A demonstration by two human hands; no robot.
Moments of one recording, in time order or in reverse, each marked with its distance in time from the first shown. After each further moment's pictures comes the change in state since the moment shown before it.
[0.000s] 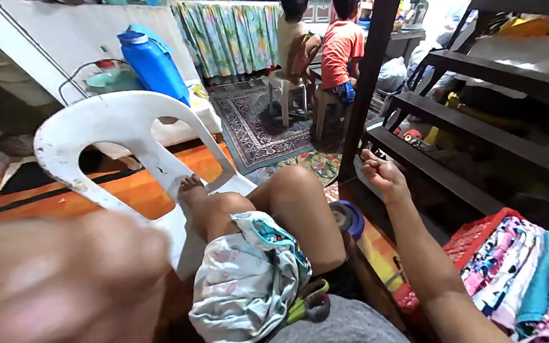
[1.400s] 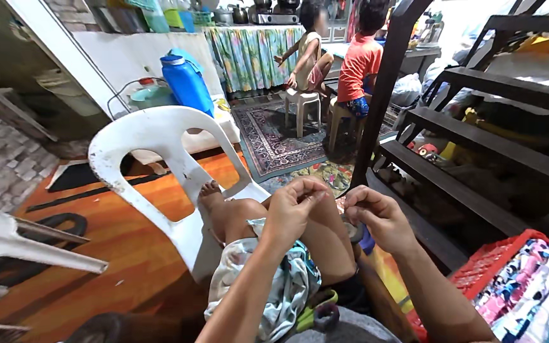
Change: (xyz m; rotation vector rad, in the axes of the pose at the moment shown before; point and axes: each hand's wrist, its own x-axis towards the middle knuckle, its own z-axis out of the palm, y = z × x) left_hand 0.016 -0.109 0.077 0.242 -0.004 -0.641; right_hand -0.106 0.048 0.021 -0.832 -0.862 -0.614
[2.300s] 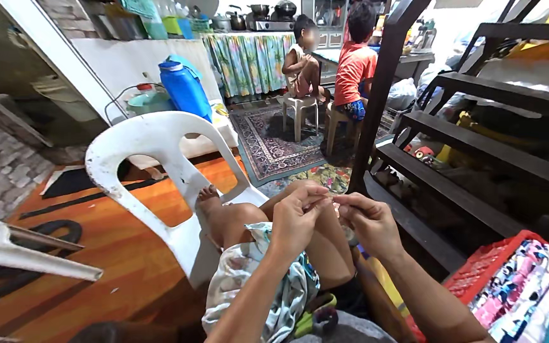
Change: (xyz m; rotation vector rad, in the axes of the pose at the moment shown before) left_hand -0.003 -0.017 0.011 0.156 0.023 0.195; right_hand -0.001 0.005 0.020 0.017 0.195 0.045
